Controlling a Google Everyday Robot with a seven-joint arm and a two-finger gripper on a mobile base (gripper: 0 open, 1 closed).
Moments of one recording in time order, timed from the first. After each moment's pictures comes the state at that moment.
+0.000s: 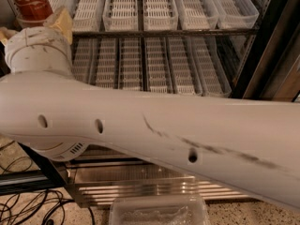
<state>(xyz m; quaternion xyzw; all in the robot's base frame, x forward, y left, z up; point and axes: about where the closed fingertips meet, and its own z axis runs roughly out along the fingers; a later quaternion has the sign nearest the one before) 0.549 0.211 1.052 -0.19 0.65 0.06 0.73</state>
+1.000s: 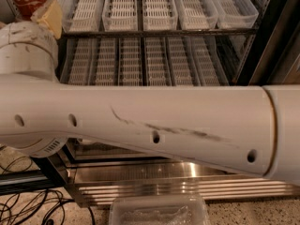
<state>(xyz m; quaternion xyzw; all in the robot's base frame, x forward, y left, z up) 0.561 0.230 1.065 -0.16 0.62 0.04 0.77</state>
